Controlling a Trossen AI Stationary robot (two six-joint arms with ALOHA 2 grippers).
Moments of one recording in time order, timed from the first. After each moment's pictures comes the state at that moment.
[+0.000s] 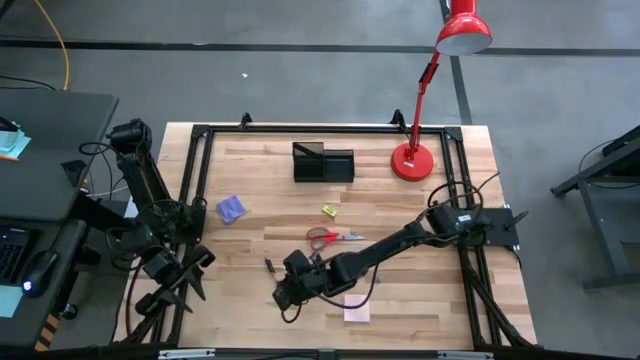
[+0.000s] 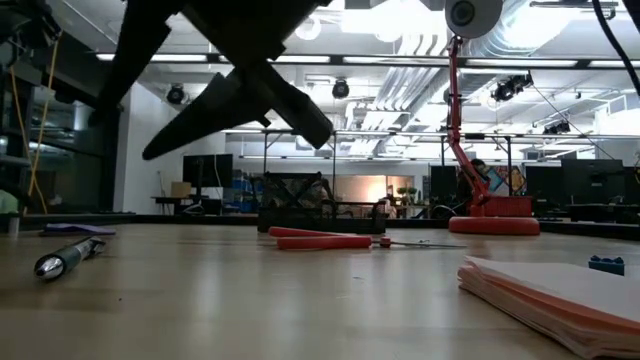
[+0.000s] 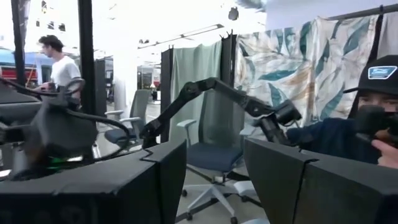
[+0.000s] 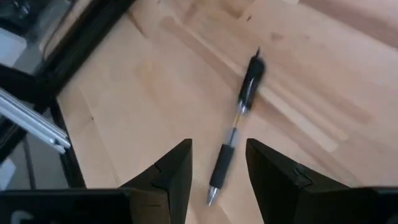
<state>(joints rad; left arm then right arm) -1.17 0.89 0.23 0.95 -0.55 0.12 0.41 2.34 1.92 -0.41 0.36 1.10</state>
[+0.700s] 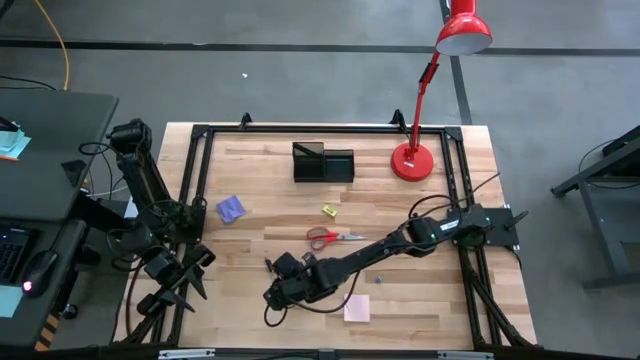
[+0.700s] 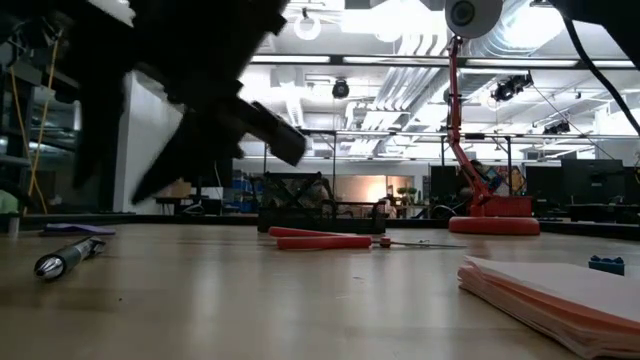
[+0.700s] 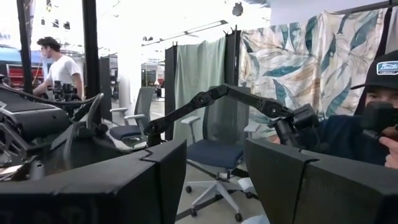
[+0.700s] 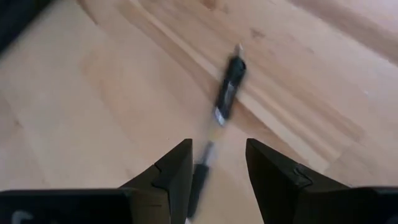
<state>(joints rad) -1.17 0.89 0.23 0.94 -0.57 0.12 0.40 2.57 2.31 -0.72 0.42 1.08</state>
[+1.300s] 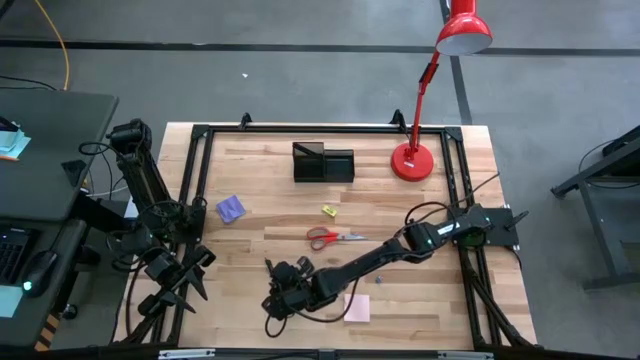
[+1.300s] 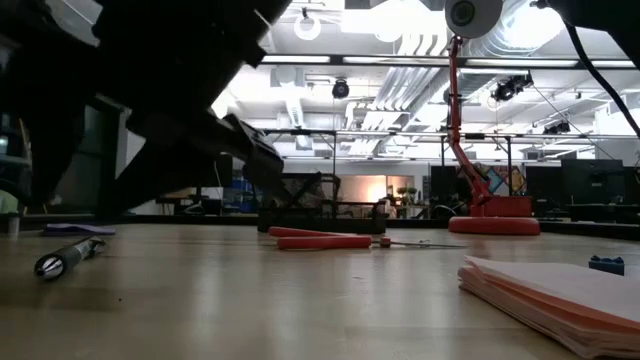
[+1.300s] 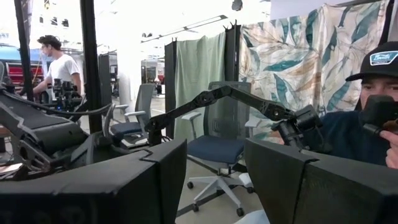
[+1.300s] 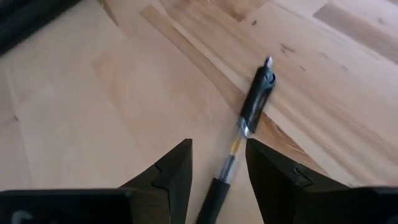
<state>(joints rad) -1.17 0.89 0.23 0.92 -0.57 0.13 0.43 2.63 2.31 -0.59 0.54 0.97</state>
